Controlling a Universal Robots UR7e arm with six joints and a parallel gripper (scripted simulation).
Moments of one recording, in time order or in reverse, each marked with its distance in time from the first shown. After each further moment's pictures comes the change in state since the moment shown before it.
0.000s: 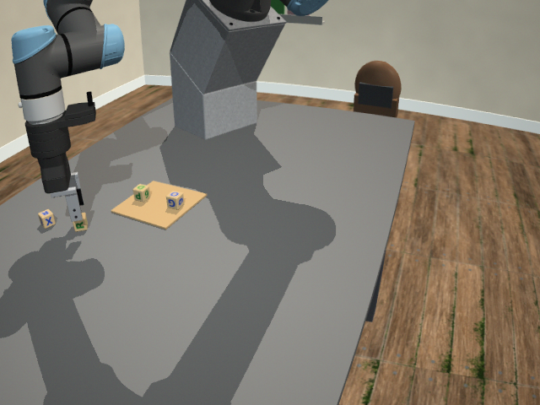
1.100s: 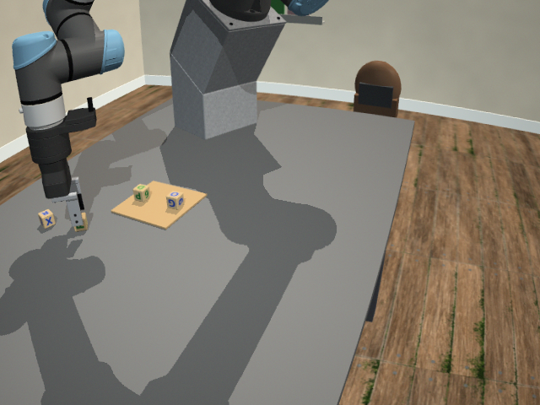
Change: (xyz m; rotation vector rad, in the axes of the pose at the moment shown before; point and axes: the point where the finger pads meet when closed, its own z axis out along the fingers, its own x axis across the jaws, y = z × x) arm 0.001 0.001 0.010 -0.001 0.000 -0.002
